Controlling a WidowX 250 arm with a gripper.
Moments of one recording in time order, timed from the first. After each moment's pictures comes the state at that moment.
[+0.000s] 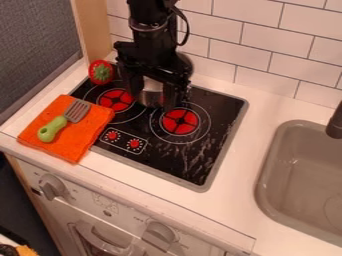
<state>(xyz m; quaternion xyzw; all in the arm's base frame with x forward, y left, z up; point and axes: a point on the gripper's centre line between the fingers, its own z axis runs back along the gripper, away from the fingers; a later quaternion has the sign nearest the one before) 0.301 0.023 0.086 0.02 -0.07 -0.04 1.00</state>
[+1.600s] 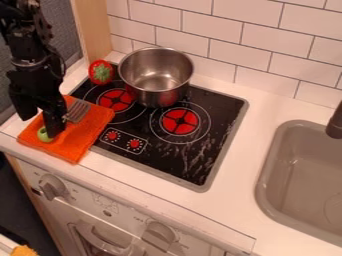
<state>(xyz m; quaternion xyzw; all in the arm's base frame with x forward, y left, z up) 0.232 0.178 0.033 0.07 0.01 -0.05 1.00</state>
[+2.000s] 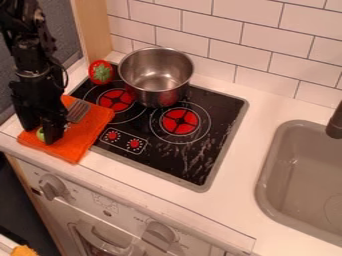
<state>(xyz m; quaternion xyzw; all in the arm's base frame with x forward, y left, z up) 0.230 0.180 0.016 0.07 0.03 -0.04 1.00</state>
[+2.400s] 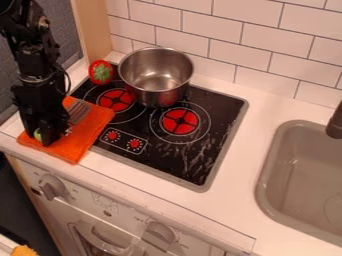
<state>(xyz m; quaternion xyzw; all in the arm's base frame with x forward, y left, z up) 0.228 0.176 0.010 0.07 0.03 -0.04 1.00</state>
